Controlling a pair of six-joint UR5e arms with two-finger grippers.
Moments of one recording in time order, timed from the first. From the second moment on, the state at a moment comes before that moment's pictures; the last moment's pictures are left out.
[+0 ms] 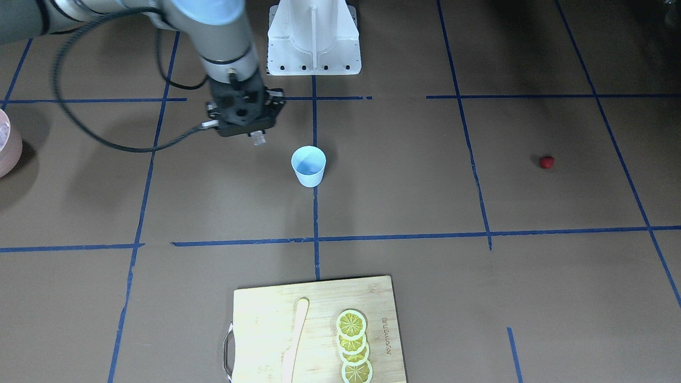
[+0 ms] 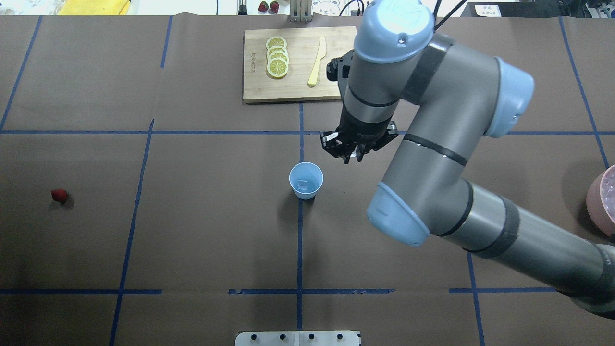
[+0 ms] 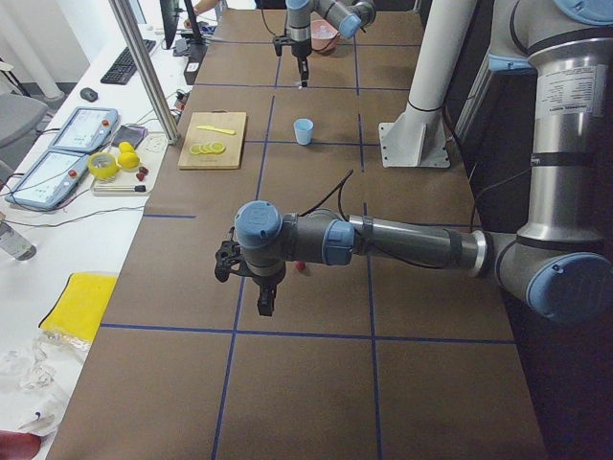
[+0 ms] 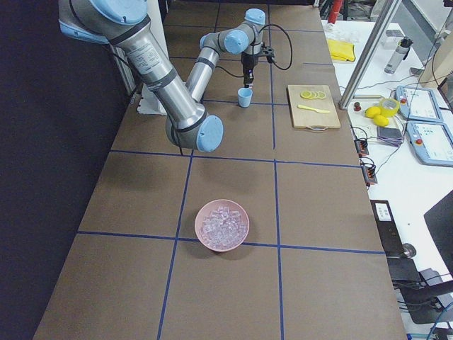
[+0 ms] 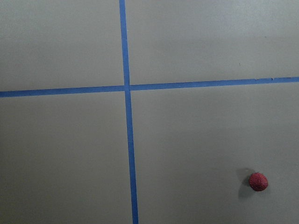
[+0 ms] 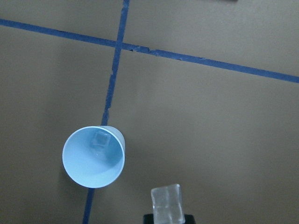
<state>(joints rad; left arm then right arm) -1.56 -1.52 -1.75 -1.51 -2.44 0.00 0.63 -0.77 1.79 -1.94 2.03 0.91</state>
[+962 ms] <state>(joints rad) -1.56 -1.53 -1.74 -1.52 -2.44 0.00 0.52 -0.69 1.60 -1.81 1.92 1.00</state>
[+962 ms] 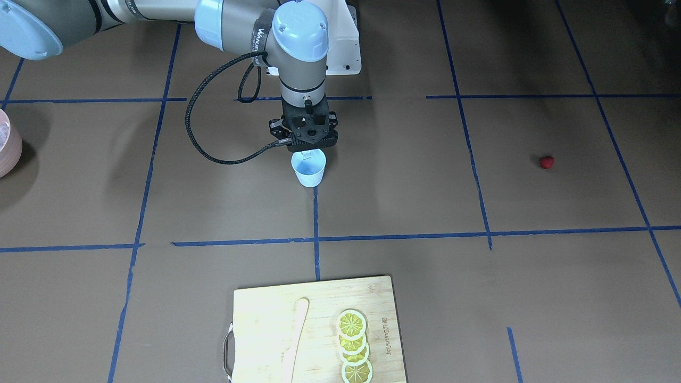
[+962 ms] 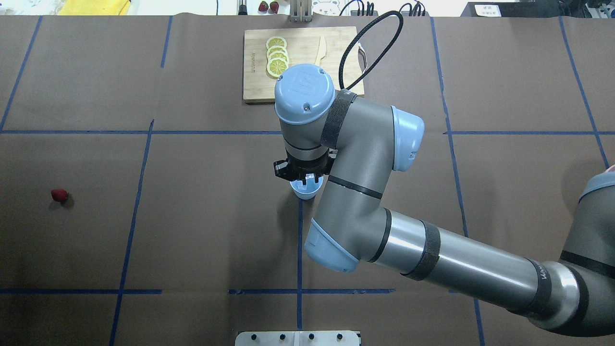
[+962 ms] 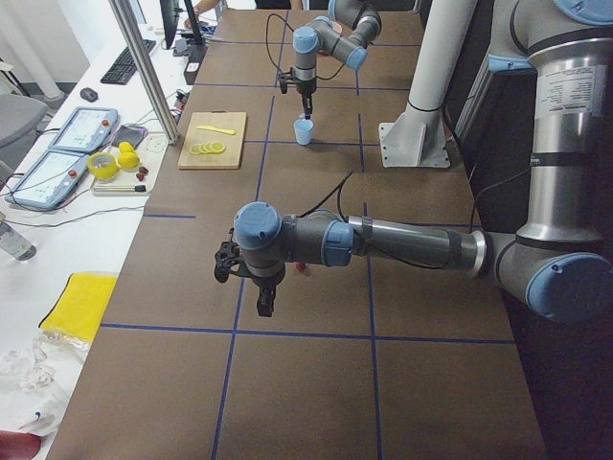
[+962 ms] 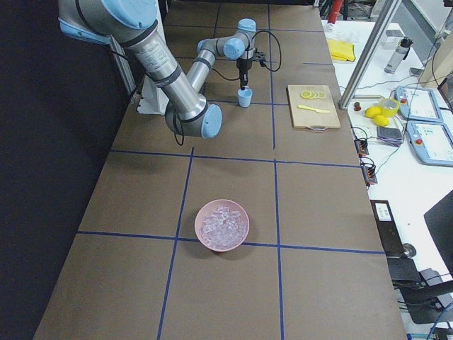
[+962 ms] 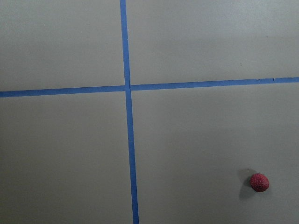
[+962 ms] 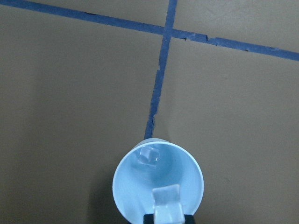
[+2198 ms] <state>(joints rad) -1.56 -1.53 -1.73 -1.52 -2.44 0.00 0.59 -0.82 1.83 -1.85 1.93 1.03</state>
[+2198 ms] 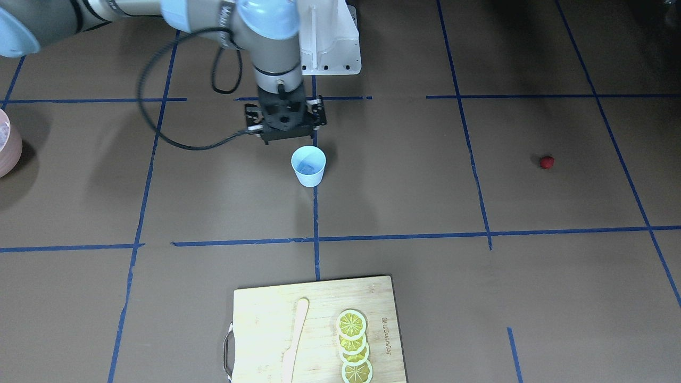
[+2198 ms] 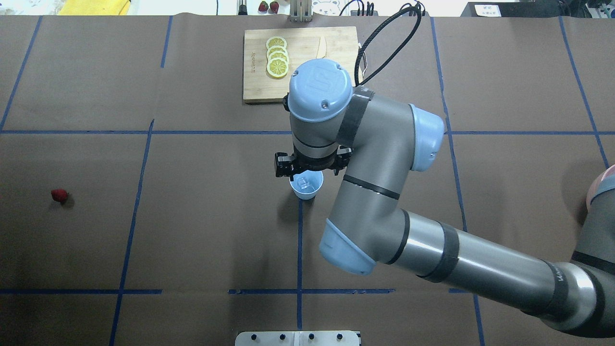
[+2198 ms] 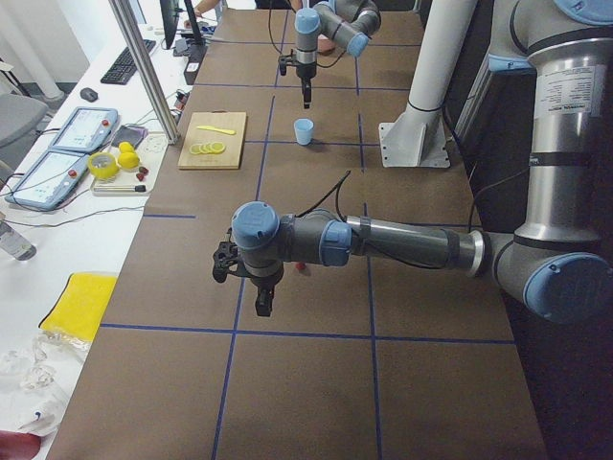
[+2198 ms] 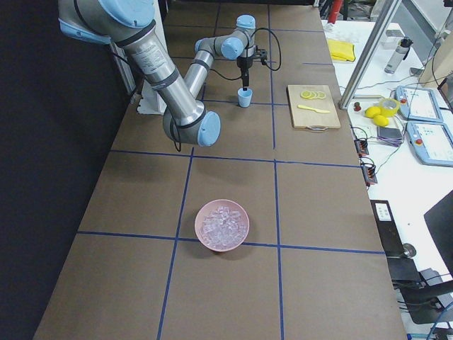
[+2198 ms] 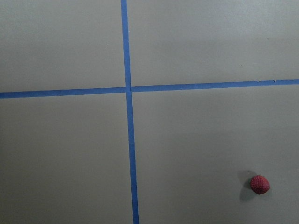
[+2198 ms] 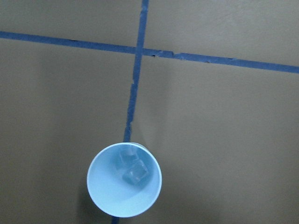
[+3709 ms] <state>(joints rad) -1.56 -1.53 -1.77 -1.52 -2.45 -0.06 1.29 -1.65 2.16 -1.81 2.19 -0.04</state>
